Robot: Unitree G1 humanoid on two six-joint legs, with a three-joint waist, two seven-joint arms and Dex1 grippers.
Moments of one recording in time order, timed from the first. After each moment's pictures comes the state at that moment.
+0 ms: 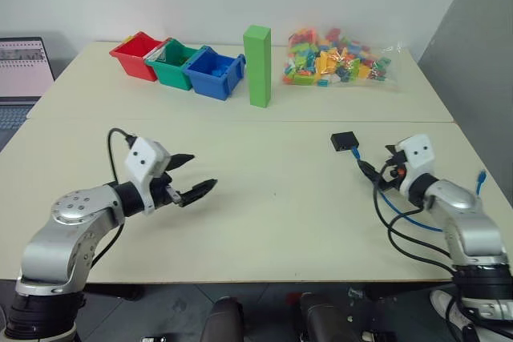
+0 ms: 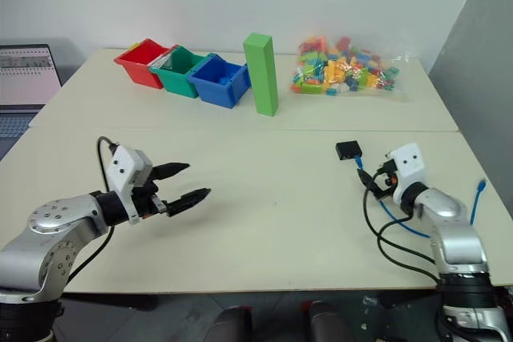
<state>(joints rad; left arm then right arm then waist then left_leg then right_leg) -0.15 0.75 0.16 -0.37 -0.49 0.58 -0.82 -0.33 -0.49 -0.08 0.04 0.18 0.42 0.46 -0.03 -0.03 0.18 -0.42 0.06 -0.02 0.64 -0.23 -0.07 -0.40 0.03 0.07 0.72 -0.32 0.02</state>
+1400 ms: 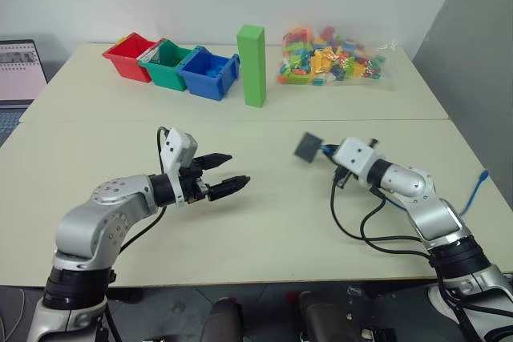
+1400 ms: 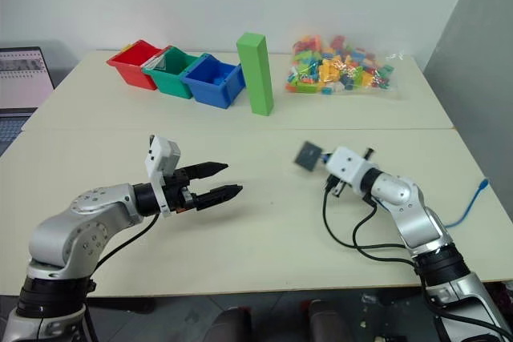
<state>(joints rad) -0.34 0.68 0.13 -0.24 -0.75 0.87 -0.86 -0.51 -0.61 0.30 -0.01 -0.09 -0.10 0.71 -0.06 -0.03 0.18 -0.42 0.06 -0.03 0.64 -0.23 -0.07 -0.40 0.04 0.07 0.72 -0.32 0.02</state>
